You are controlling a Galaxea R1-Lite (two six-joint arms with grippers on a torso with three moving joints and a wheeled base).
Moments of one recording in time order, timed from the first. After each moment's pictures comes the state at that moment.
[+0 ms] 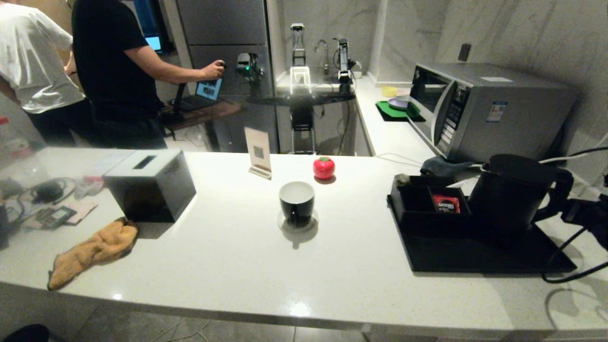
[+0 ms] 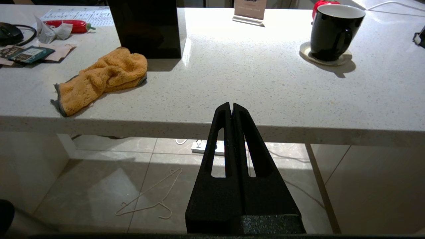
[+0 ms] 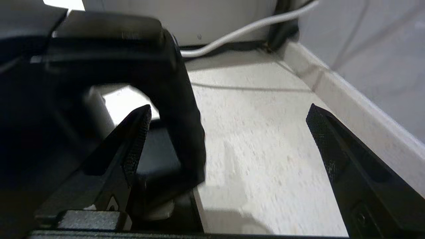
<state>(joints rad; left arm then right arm) 0.00 0.00 0.00 0.01 -0.02 -0.01 -0.49 2.11 -0.60 -1.52 0.11 -0.04</state>
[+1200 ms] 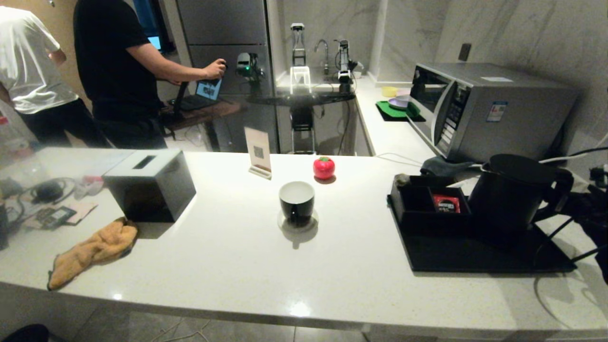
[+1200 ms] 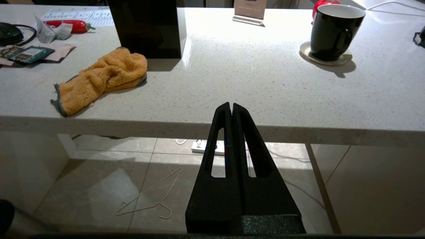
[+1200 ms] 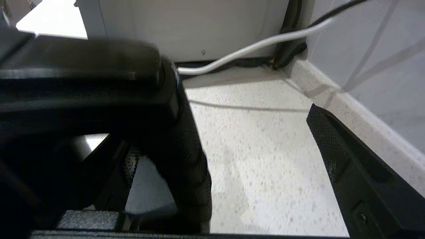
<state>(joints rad) 0.00 0.00 0.00 0.01 -0.02 -0.01 -0.47 2.20 -0.74 -1.52 0.10 -0.05</state>
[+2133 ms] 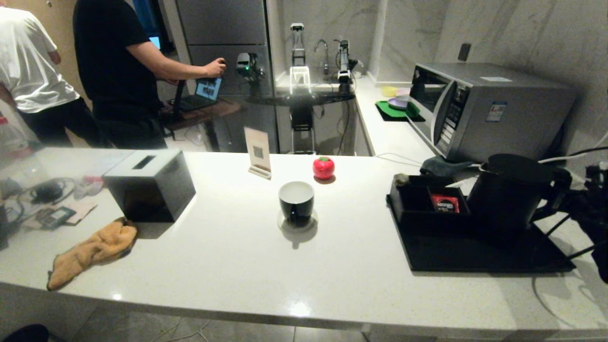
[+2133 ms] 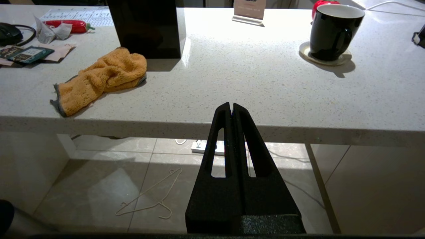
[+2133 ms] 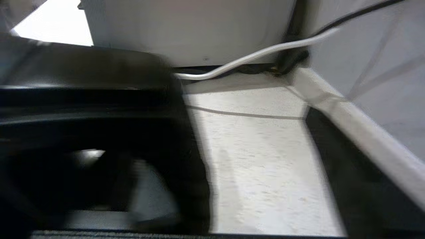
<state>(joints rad) 0.00 0.00 0.00 0.01 -0.02 -0.01 -0.45 2.22 -0.77 -1.52 0.10 -0.07</state>
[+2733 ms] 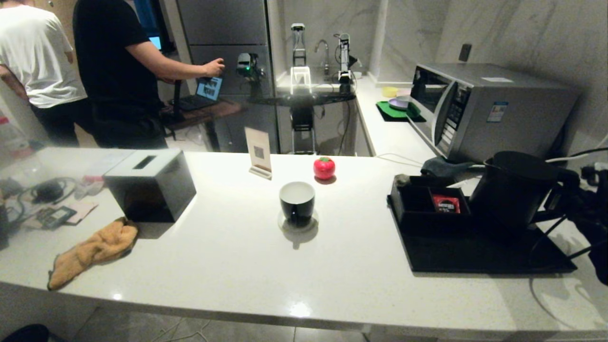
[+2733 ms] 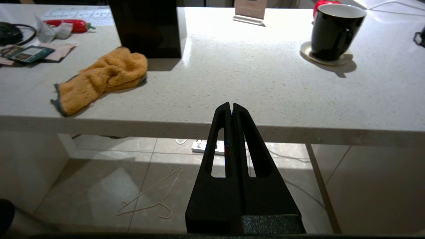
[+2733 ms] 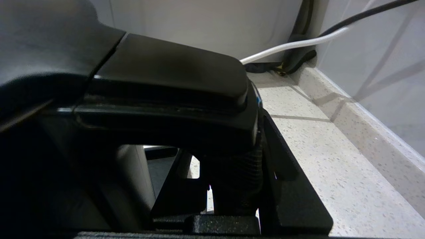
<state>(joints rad) 0.00 0.00 0.00 0.01 -0.02 -0.01 -0.45 2.22 -0.77 -1.52 0.10 -0.07</state>
